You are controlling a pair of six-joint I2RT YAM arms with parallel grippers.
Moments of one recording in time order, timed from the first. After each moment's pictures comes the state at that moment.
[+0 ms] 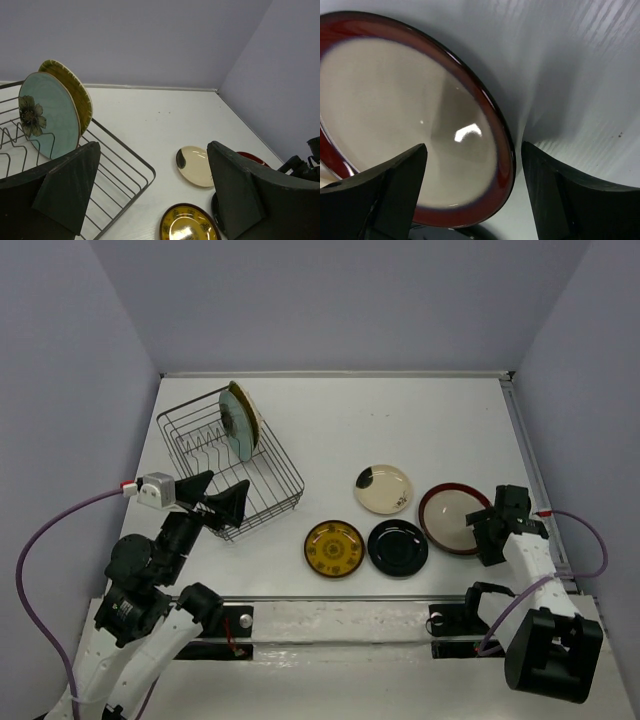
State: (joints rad) left arm -0.58 0.24 0.69 -0.27 -0.18 -0.31; right arm -0.22 0.90 0.48 -0.71 0.21 1.10
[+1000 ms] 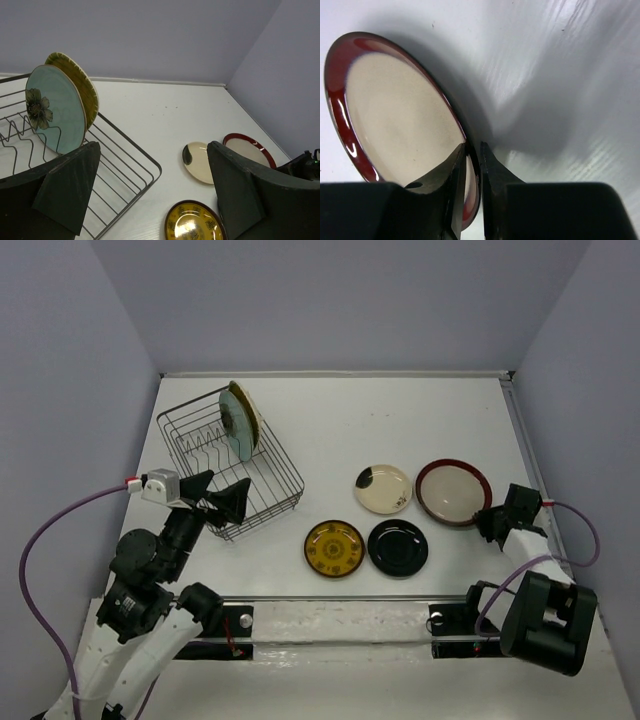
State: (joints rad) left arm -0.58 0.26 0.69 -0.29 -0.20 -0.30; right arm -0.35 1.08 0.38 -0.20 0.03 1.00
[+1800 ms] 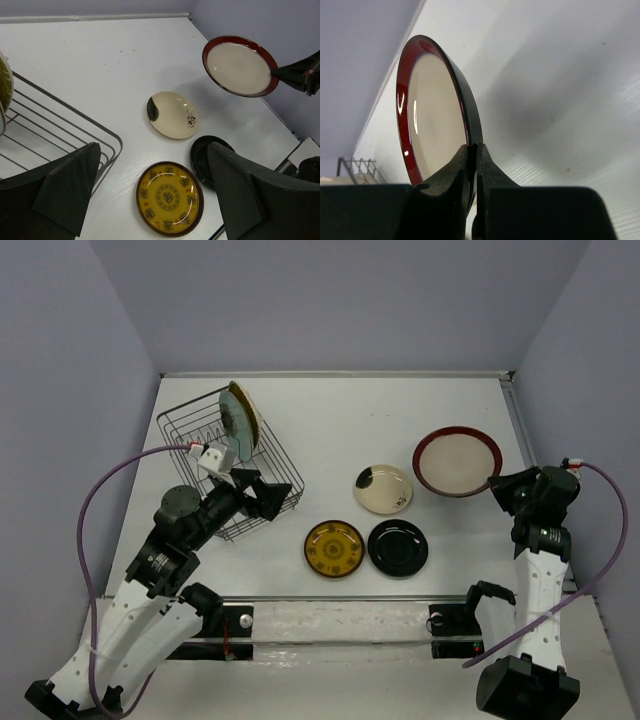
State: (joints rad) left arm -0.56 0.54 0.69 -0.23 0.11 -0.35; right arm -0.37 0.70 0.64 -0.42 -0.18 0.77
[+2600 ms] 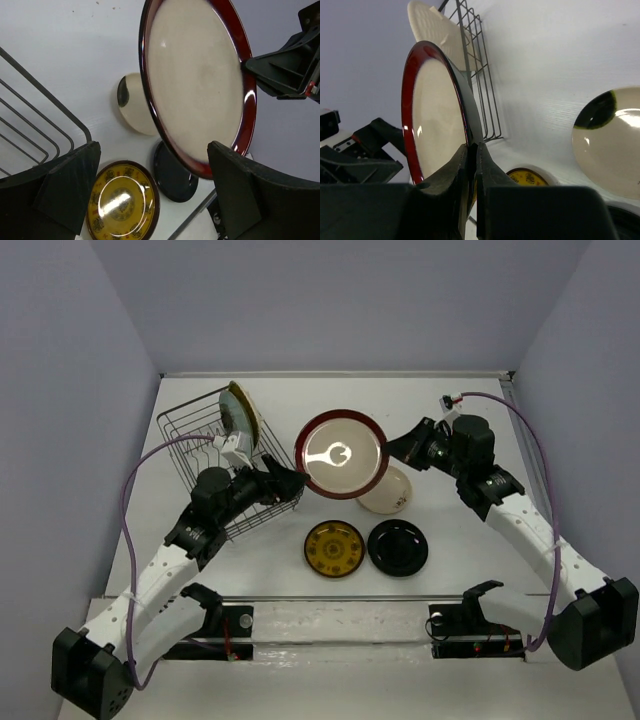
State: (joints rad) left arm -0.48 0.79 0.55 0.07 0.24 -0.72; right arm 0.36 1.09 0.92 -0.11 -0.33 0.83
